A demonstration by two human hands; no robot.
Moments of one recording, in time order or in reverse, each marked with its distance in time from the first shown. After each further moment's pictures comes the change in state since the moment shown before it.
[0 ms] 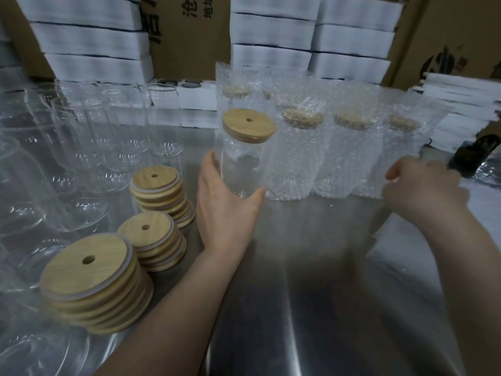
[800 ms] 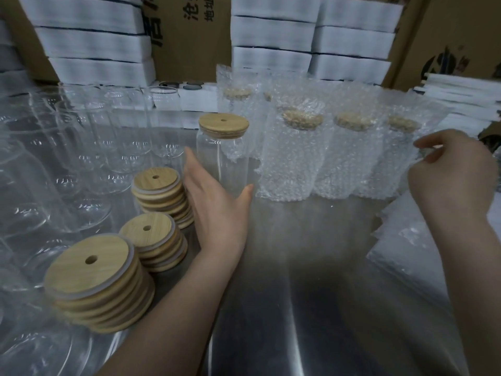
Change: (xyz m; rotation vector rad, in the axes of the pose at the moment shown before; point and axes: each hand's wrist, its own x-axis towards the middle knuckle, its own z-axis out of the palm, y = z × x) left_hand 0.002 -0.002 -0.002 0.045 0.078 0.014; right_hand 0.014 0.021 -0.001 0.388 0.462 -0.172
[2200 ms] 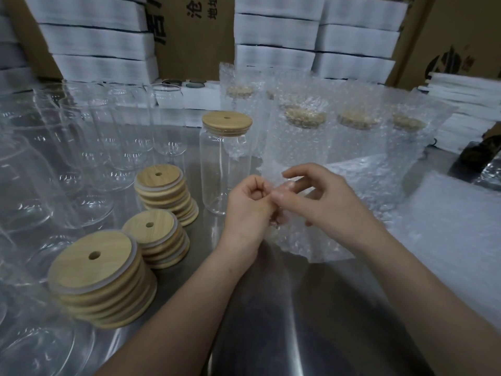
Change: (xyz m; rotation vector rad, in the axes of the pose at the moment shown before) left_hand -0.016 0.029 0.003 -0.825 -0.478 -0.376; right_hand -0.074 -0.062 0.036 0.614 -0.796 -0.125
